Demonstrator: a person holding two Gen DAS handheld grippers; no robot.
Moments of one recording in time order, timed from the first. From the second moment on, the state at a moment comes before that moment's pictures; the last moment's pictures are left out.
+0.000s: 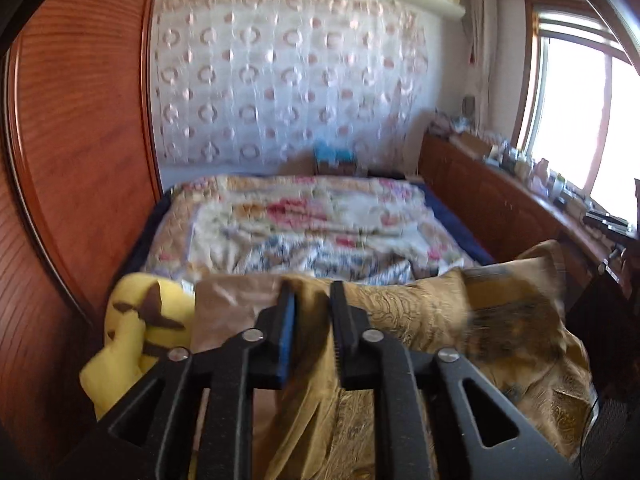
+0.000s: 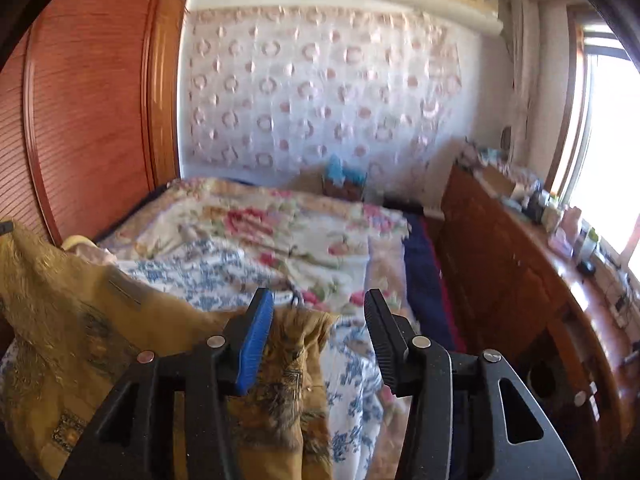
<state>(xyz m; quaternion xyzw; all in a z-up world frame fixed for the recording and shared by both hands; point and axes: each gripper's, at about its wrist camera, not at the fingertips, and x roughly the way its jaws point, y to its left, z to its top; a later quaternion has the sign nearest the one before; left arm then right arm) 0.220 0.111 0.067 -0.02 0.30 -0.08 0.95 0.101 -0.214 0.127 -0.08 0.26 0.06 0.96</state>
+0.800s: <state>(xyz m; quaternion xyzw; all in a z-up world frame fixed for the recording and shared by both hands) 0.140 0.075 -0.001 0.00 0.38 -0.14 0.91 0.004 -0.282 0.144 -0.11 0.28 0.11 0.95</state>
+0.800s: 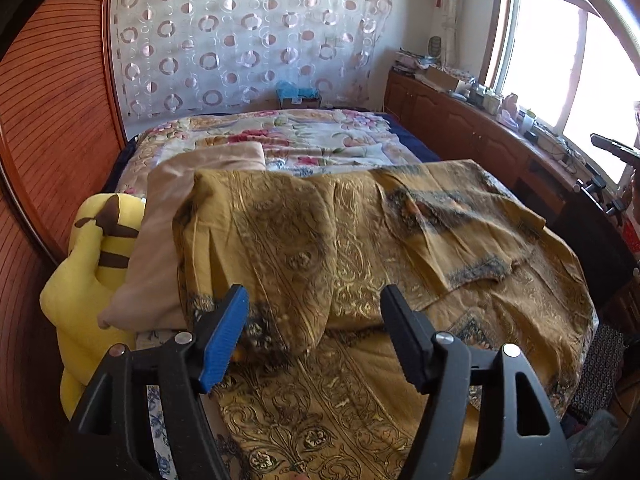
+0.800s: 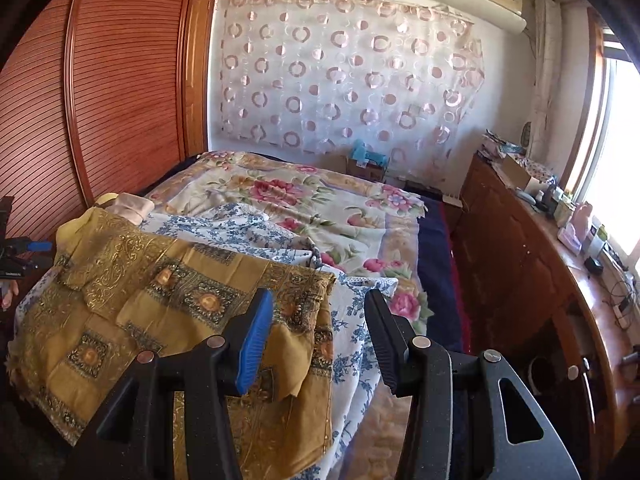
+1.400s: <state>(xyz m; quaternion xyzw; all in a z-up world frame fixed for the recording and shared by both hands) 0.143 0.126 -0.049 -0.05 0.41 -0.06 0.91 0.096 -0.284 -0.025 -0.02 0.40 0.11 0.91</state>
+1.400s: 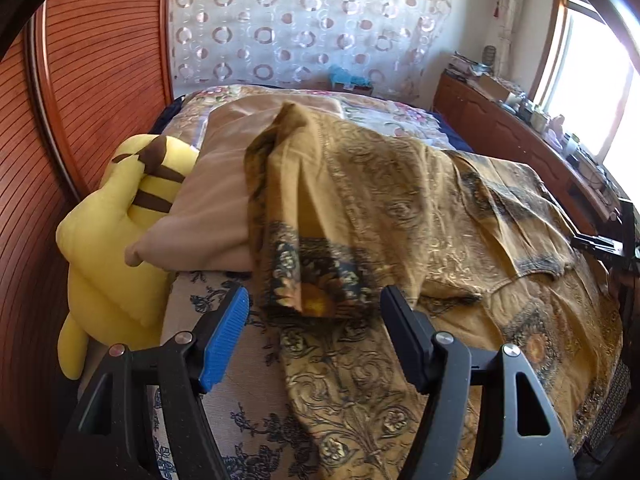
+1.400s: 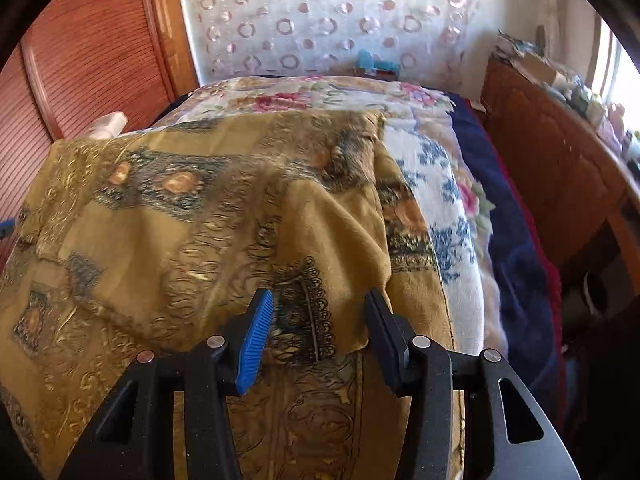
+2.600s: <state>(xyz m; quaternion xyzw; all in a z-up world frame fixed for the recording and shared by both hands) 0.165 0.128 -0.059 -0.04 0.41 -0.05 0.91 0.103 -0.279 -0.032 -0.05 0.41 0.10 0.90</state>
